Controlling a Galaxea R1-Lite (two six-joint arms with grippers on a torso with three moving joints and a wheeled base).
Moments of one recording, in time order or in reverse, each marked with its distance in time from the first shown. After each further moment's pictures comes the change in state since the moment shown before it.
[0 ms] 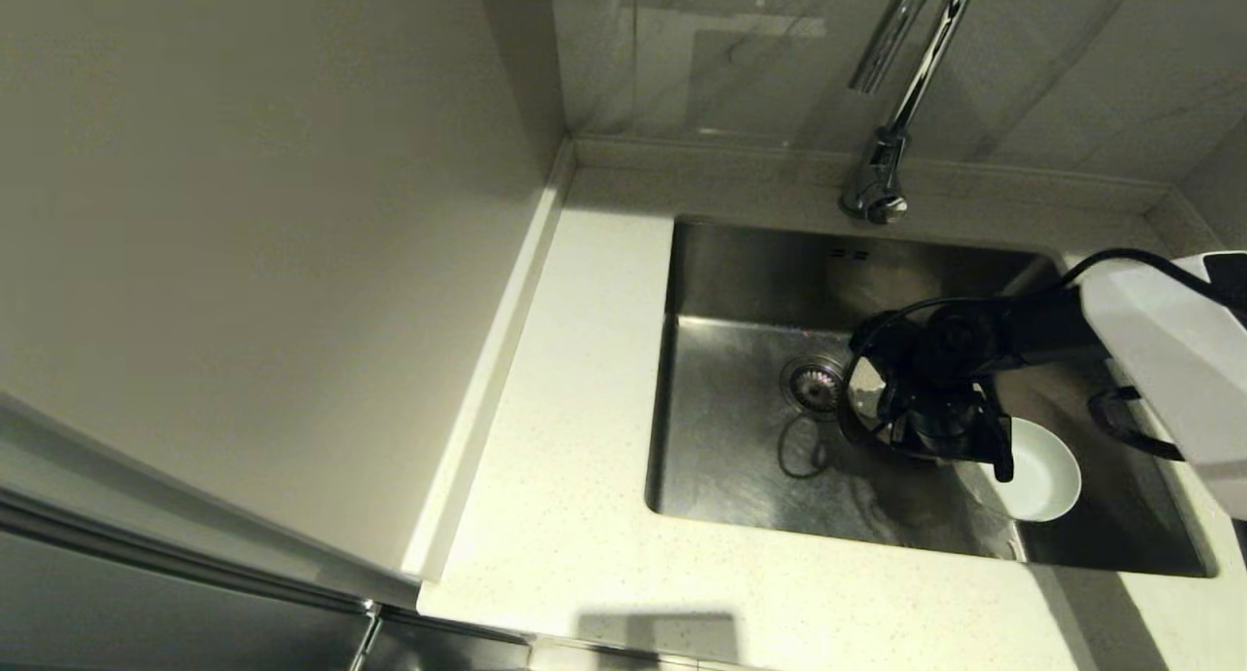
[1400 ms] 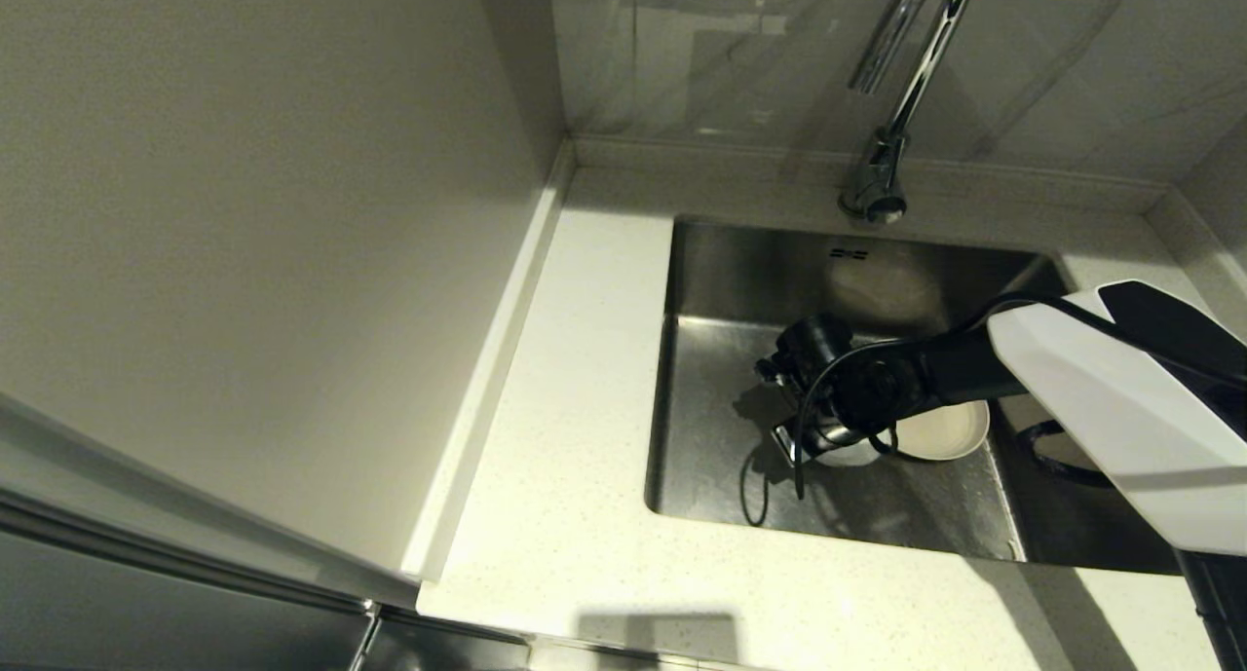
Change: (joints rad) left arm 0.000 0.000 0.000 0.000 0.001 0.000; right arm 0.145 0.069 0.057 -0.480 0.375 -0.783
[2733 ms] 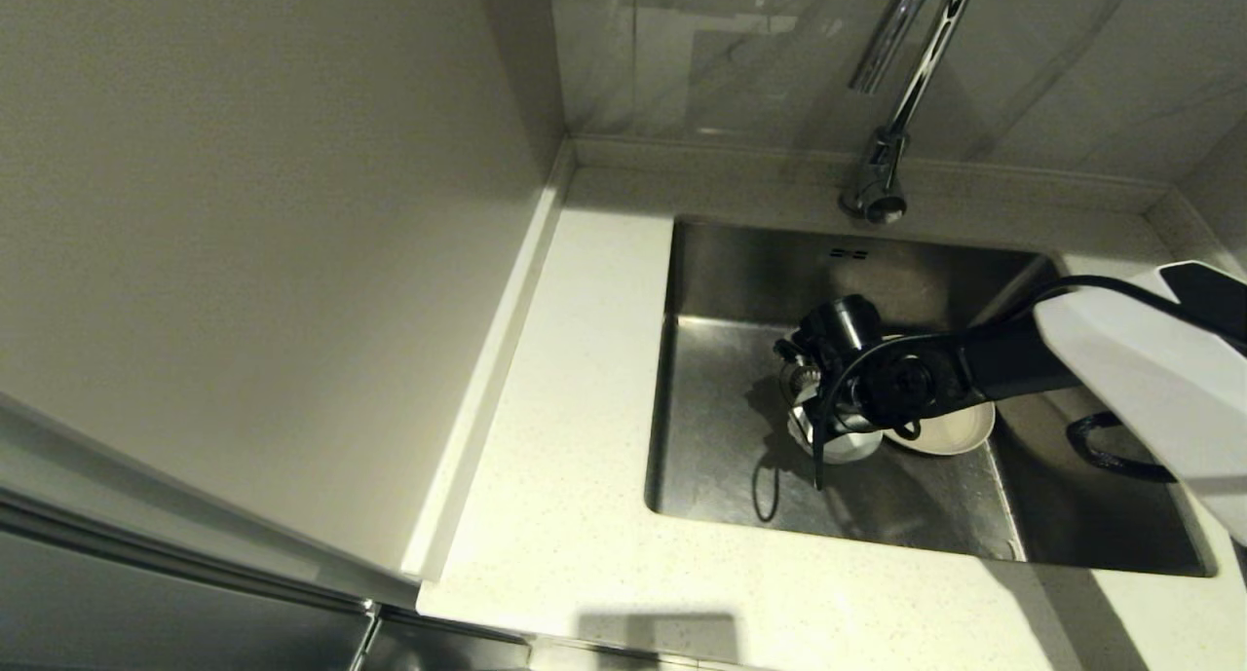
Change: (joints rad) left arm 0.000 0.000 0.000 0.000 -0.001 0.000; right arm -0.019 -0.110 0.115 -0.112 -0.060 -0.009
